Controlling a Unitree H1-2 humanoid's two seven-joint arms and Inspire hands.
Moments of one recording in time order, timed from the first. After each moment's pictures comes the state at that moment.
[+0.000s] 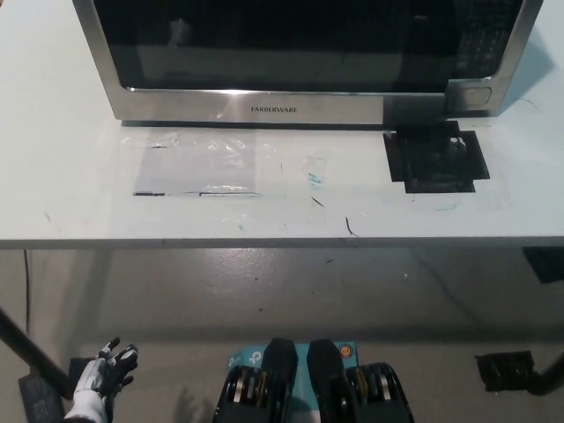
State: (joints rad) left_arm -0.27 0.15 0.23 0.80 -0.09 0.05 0.02; right_arm -0.17 -0.35 -0.39 -0.36 0.17 0.45 -0.12
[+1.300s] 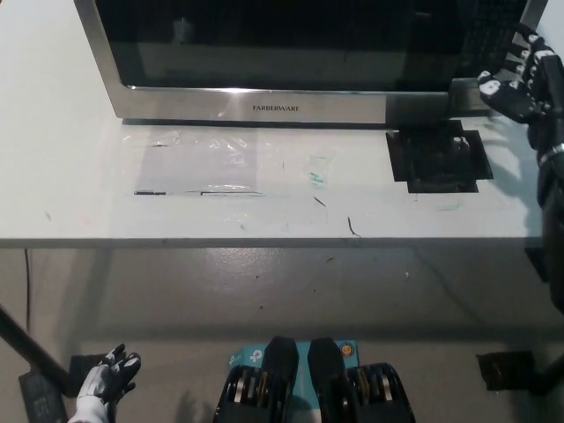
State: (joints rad) left_arm -0.27 0.15 0.22 0.83 -0.09 0.03 0.02; right_arm -0.78 -0.25 -0.06 0.38 0.05 0.29 -0.10
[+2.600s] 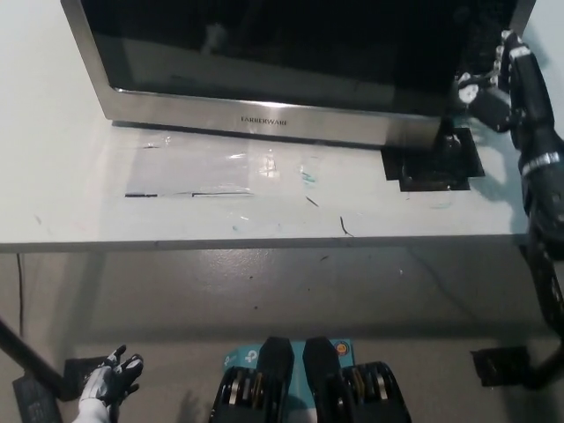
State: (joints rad) left_arm -0.25 0.15 0.20 0.80 -0.11 0.04 0.01; right_arm -0.67 -0.25 0.03 0.27 -0.04 0.12 -0.06
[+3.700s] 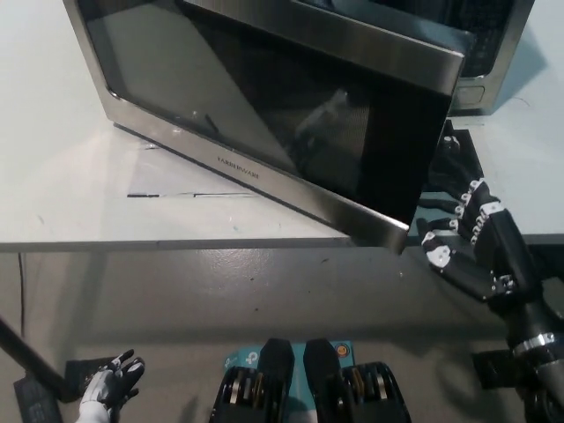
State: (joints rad) left_arm -0.25 0.15 0.18 0.80 -0.11 0.05 0.02; right_arm -0.18 -0.13 0.09 -0.35 0.07 0.31 0.04
